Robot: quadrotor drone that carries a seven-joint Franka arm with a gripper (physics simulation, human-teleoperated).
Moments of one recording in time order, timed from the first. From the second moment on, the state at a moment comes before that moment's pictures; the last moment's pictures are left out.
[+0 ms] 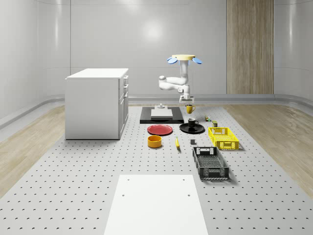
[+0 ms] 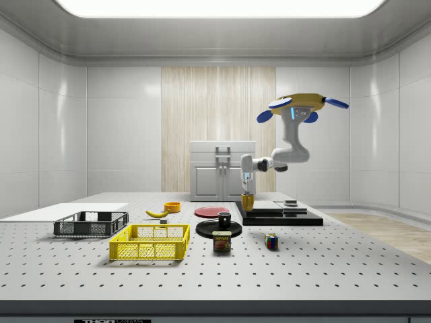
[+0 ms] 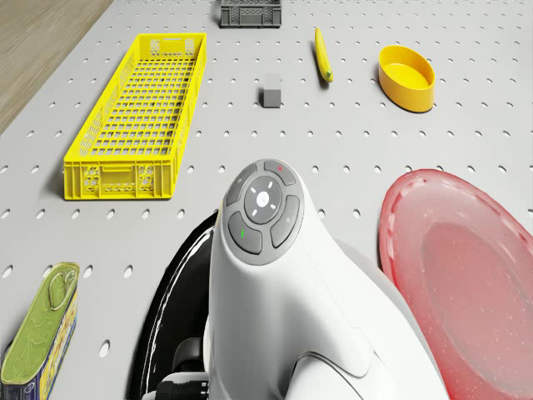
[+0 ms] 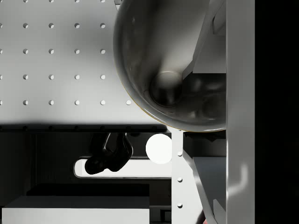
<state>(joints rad) -1.21 -1.54 1.32 -2.84 -1.82 1.61 1.70</state>
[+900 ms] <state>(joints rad) -1.21 -1.54 1.32 -2.84 -1.82 1.62 1.70</state>
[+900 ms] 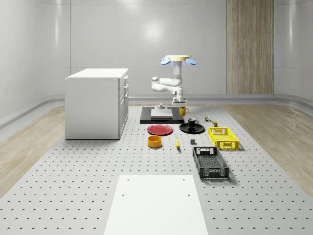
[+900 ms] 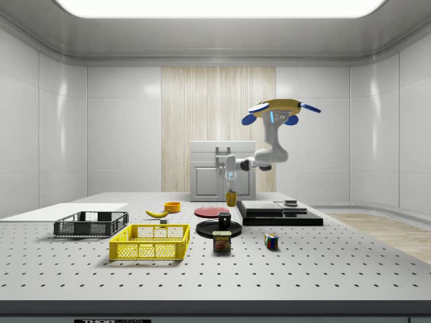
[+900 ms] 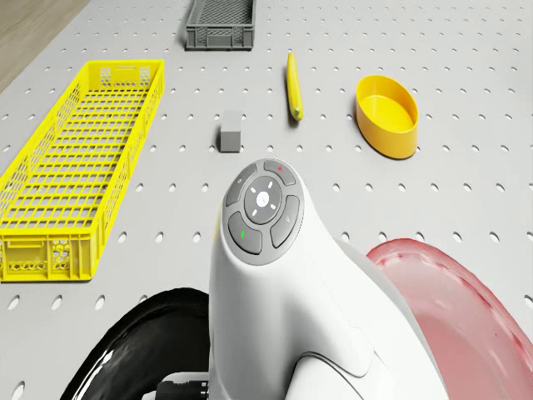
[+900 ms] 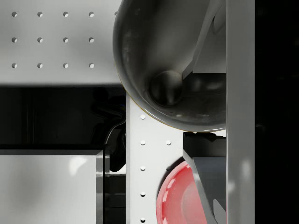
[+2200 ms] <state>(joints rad) -1.21 -1.55 1.32 -2.84 -1.82 1.63 1.70</state>
